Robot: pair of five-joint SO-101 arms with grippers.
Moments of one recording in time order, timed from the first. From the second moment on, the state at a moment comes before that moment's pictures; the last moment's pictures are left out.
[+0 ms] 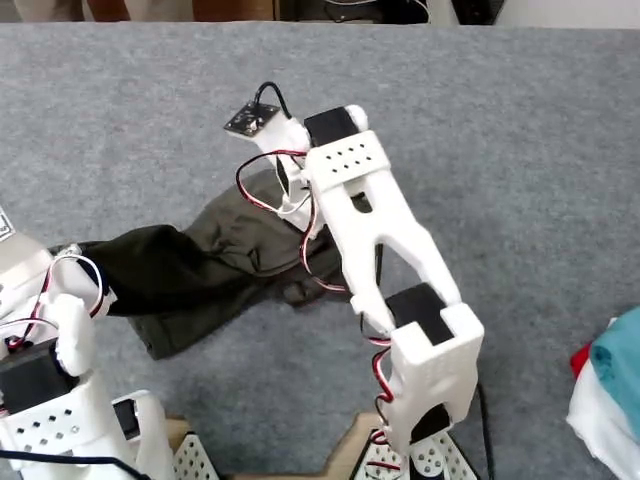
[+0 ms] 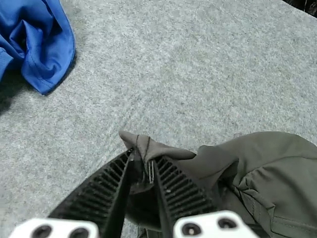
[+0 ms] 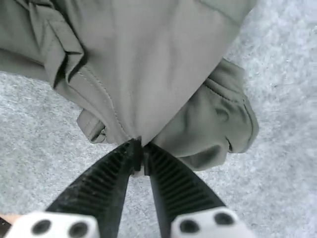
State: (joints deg) left arm -25.8 -69.4 45.0 73.7 3.0; right arm -27.0 18.3 -17.1 94.4 18.7
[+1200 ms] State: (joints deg) left arm -9.4 -70.0 5.8 69.1 4.7; right arm -1.9 -30.8 -71.3 94.5 17.5
